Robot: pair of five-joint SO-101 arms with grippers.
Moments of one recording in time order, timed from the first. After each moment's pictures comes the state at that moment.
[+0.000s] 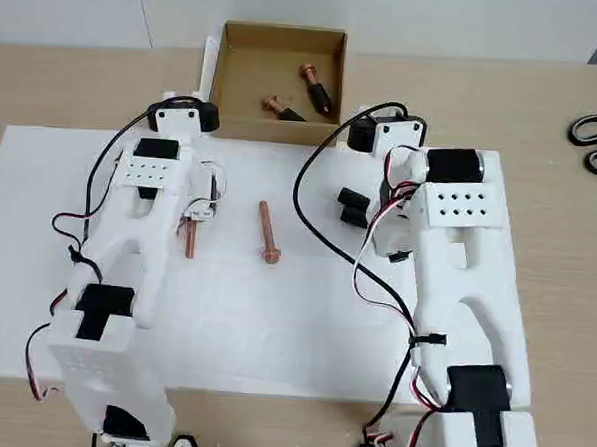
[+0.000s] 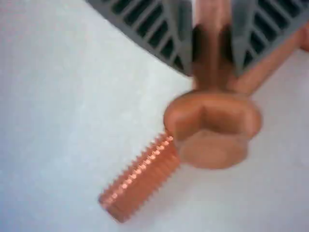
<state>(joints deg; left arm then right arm) -1.1 19.3 2.9 71.8 10.5 -7.8 -3.5 2.9 92.0 12.6</state>
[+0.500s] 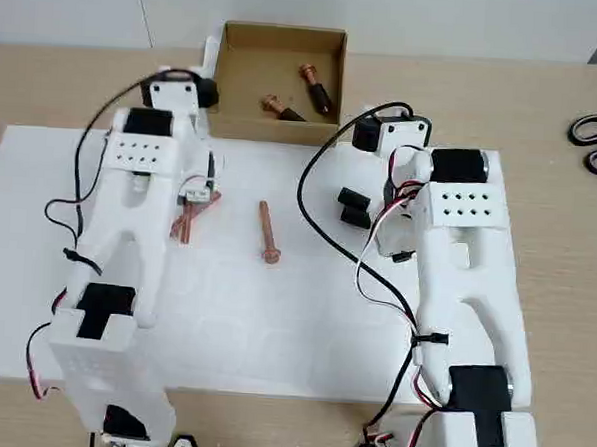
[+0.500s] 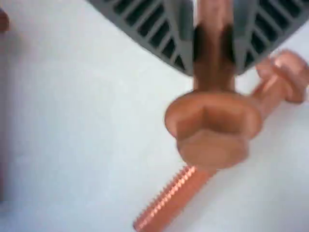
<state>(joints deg) -1.0 19.4 -16.0 91.4 10.5 -7.0 -4.3 2.9 92.0 12.6</state>
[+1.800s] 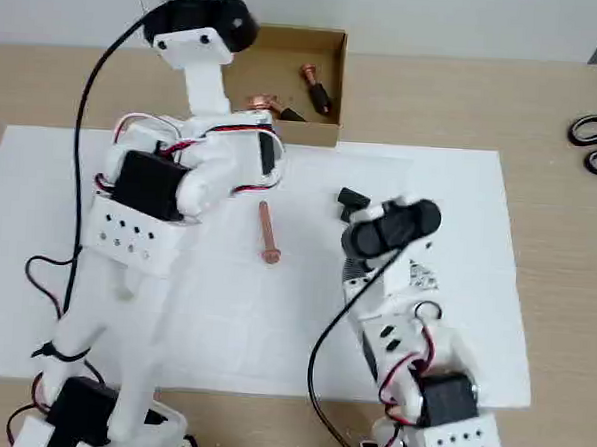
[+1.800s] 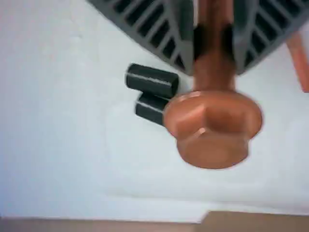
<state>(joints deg) 18.1 -12.2 -11.3 80.0 28.3 -19.5 -83.3 73.8 49.1 1.9</state>
